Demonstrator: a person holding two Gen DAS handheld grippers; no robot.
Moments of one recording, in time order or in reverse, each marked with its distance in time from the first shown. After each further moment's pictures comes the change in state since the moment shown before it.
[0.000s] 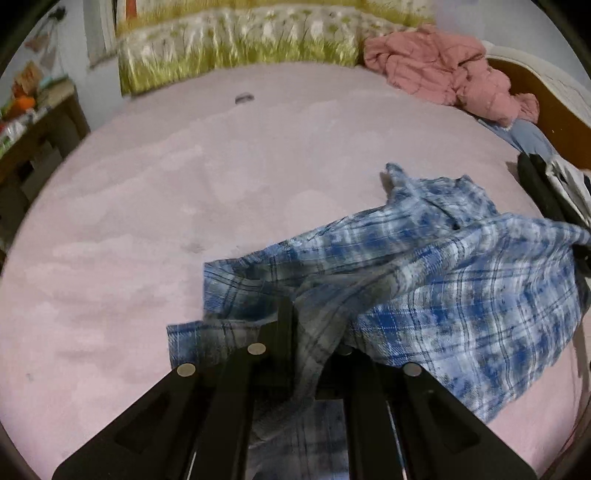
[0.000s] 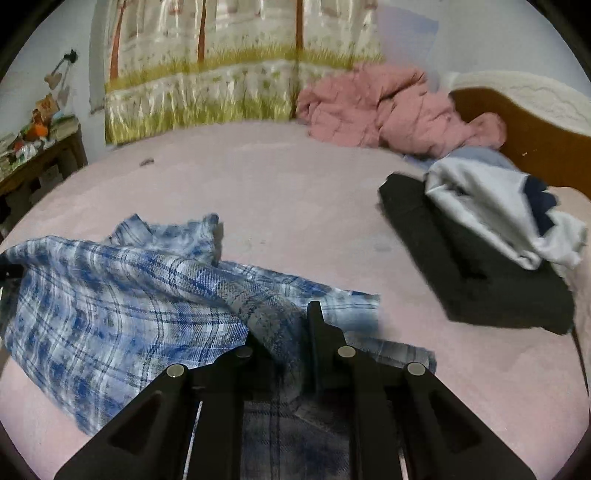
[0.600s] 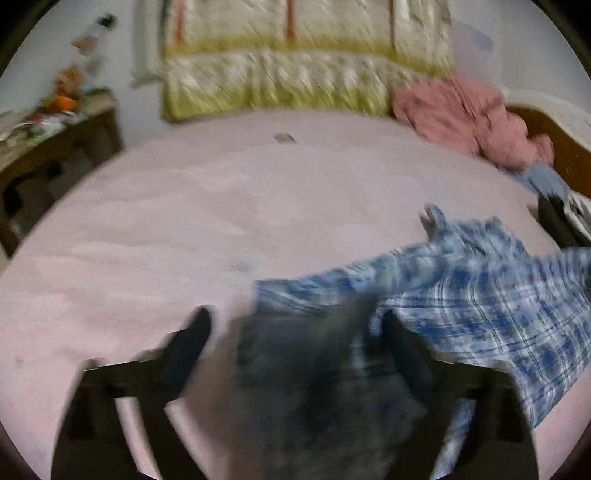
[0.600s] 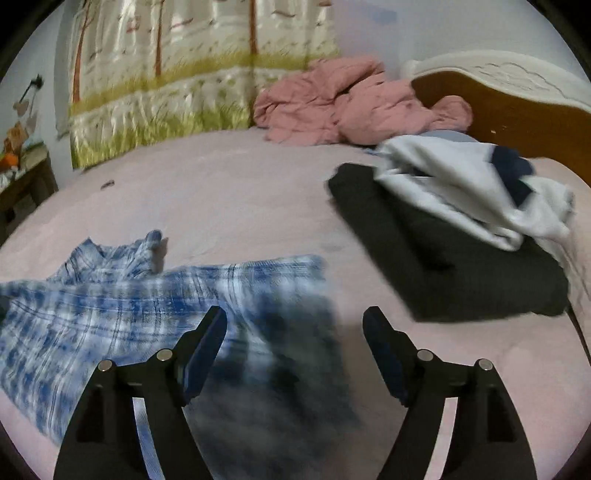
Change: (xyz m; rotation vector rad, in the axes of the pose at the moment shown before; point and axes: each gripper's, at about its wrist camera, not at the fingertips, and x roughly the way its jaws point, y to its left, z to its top) left arm -0.020 0.040 -0.041 -0.090 -0.297 0.088; right arm 0.002 -0.058 -0.019 0.142 -0.087 -0.094
